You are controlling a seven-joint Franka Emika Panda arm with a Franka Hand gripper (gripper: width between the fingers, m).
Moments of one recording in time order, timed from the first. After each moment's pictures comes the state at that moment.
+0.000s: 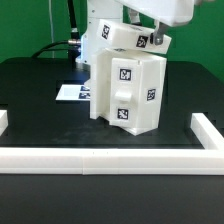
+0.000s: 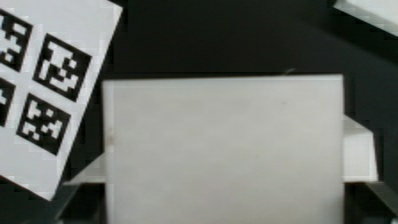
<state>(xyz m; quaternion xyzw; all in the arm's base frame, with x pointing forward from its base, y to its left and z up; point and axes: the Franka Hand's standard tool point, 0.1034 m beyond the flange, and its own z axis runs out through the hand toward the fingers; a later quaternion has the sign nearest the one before) 0.469 0.056 0.159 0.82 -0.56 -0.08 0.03</state>
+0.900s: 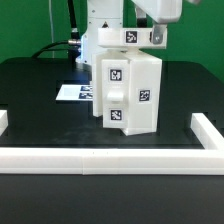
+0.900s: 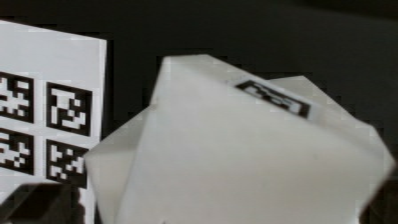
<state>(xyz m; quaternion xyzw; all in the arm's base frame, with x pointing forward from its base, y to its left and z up) 0.472 0.058 0.173 0.76 -0.65 -0.07 0.02</state>
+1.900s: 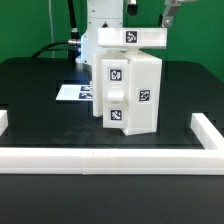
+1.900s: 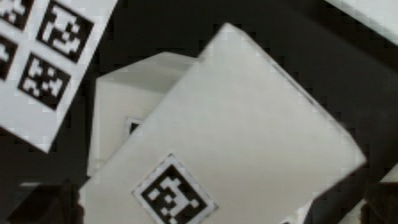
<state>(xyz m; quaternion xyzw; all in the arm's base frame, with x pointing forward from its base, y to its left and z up) 0.473 0.057 0.192 0.89 -0.45 -0.03 0.05</state>
